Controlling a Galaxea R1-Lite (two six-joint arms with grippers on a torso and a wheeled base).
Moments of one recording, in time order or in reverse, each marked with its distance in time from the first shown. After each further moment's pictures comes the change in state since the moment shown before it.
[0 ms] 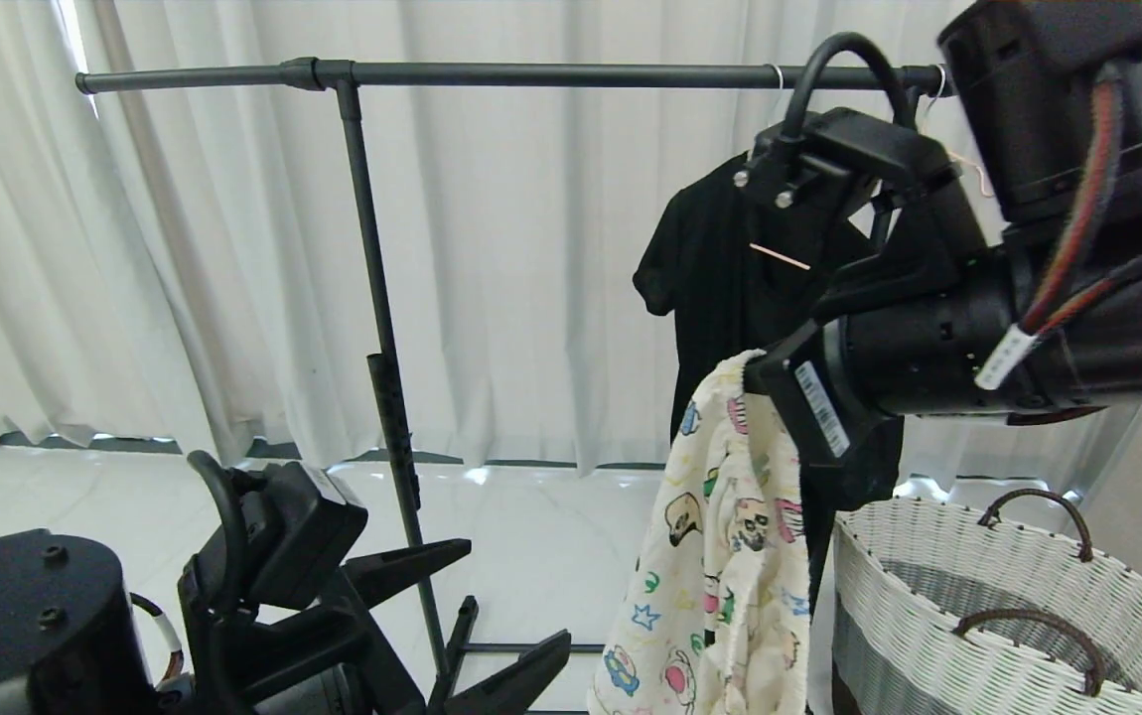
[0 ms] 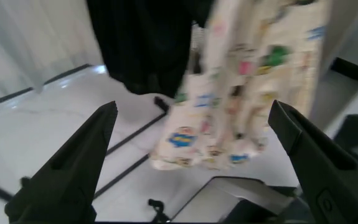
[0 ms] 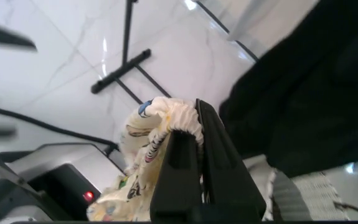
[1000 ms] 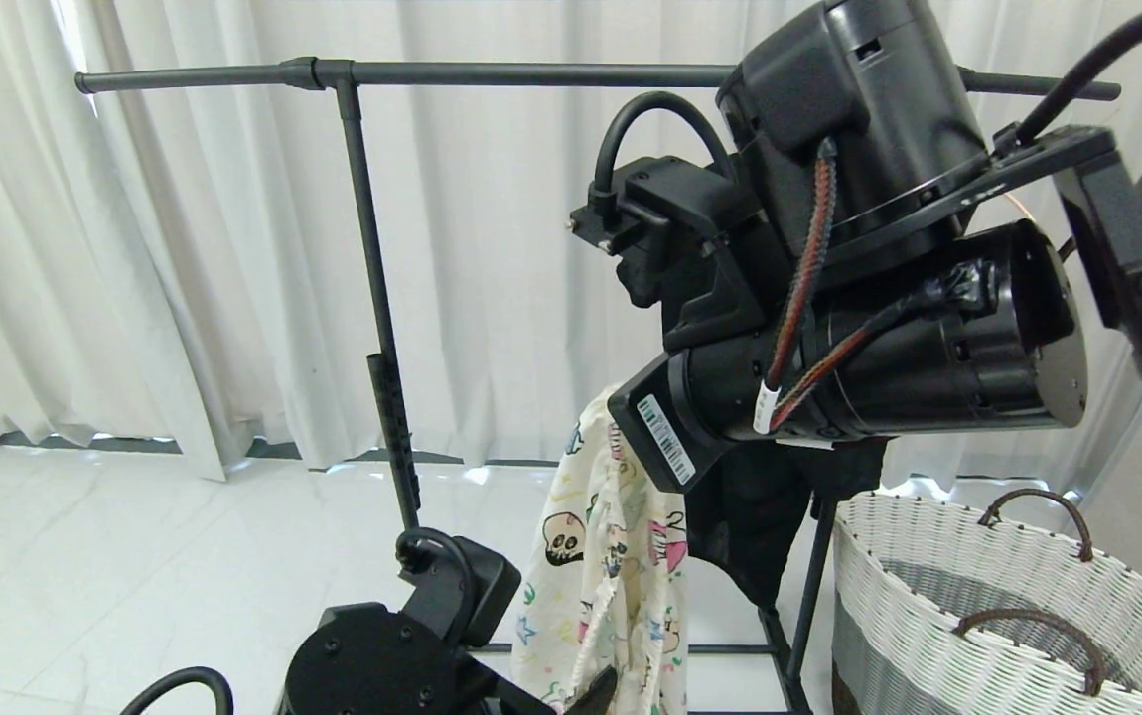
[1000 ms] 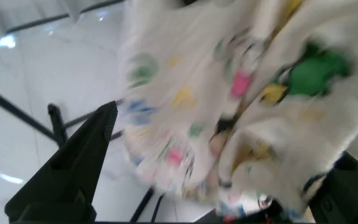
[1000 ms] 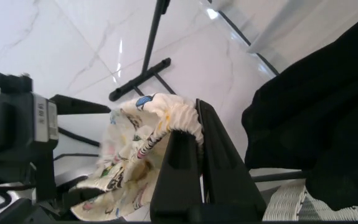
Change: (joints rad) left arm -0.140 0.333 -0.032 0.000 0.357 -0.176; right arm 0.083 0.157 -0.120 -0.030 -0.008 0.014
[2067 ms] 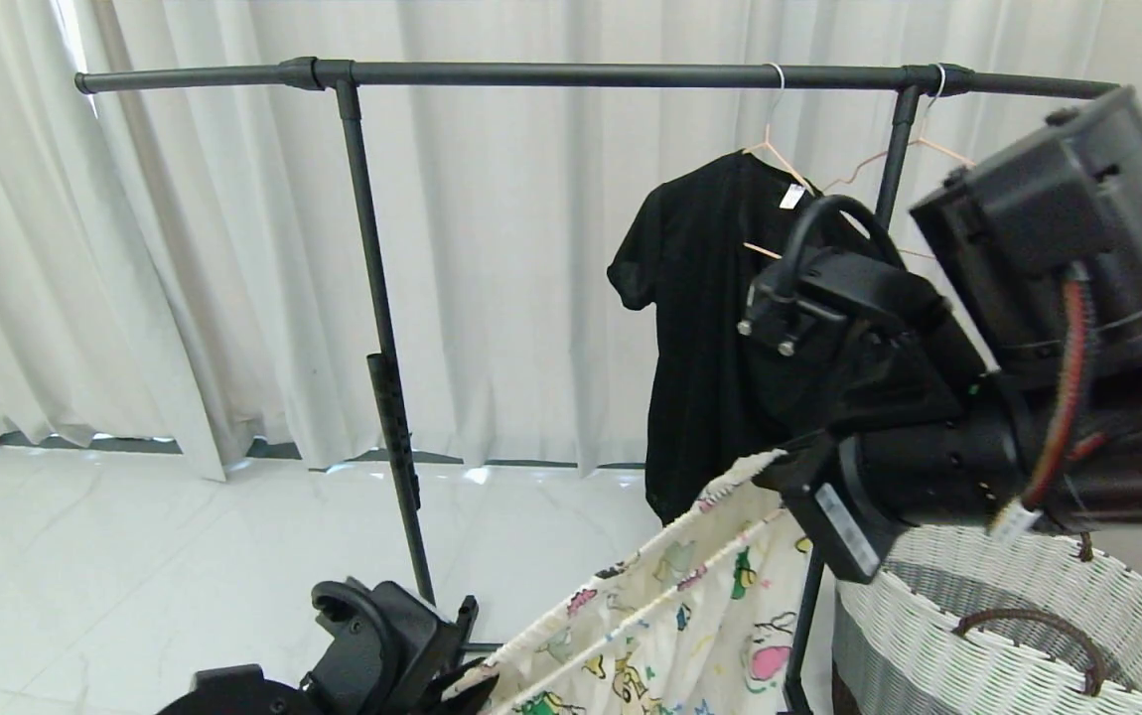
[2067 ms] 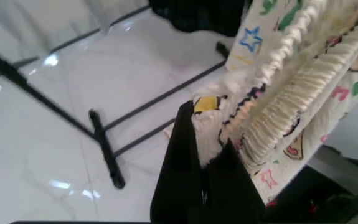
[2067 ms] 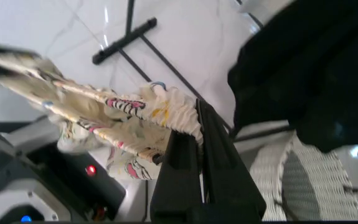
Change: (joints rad) left arm -0.026 -0.166 0.117 0.021 0.058 0.167; right arm -0.070 -0.238 0.353 0.018 -0.009 0.002
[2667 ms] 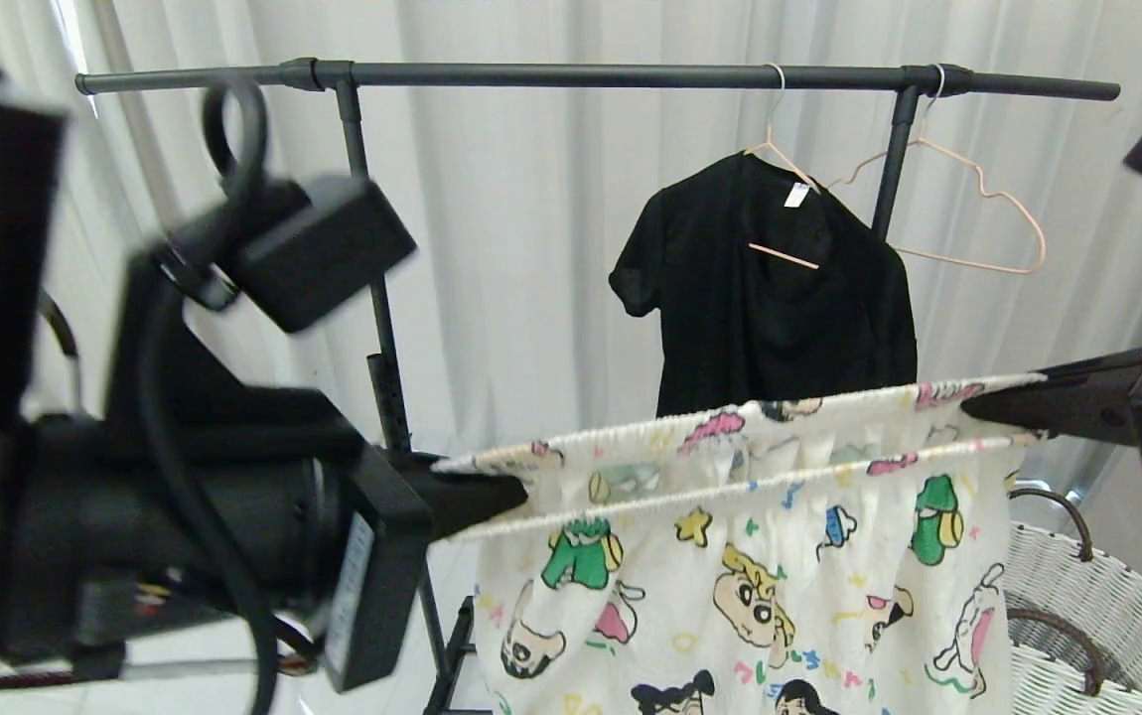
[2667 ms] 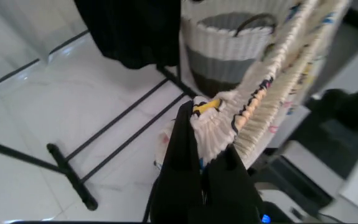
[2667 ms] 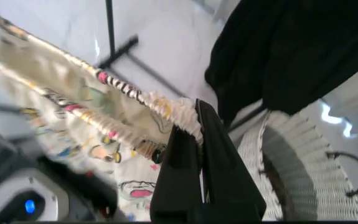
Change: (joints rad) left arm 0.101 -0.178 -0.974 1.118 -0.371 0.028; right arm -0.095 -0.280 -0.010 0.120 -0.007 0.035
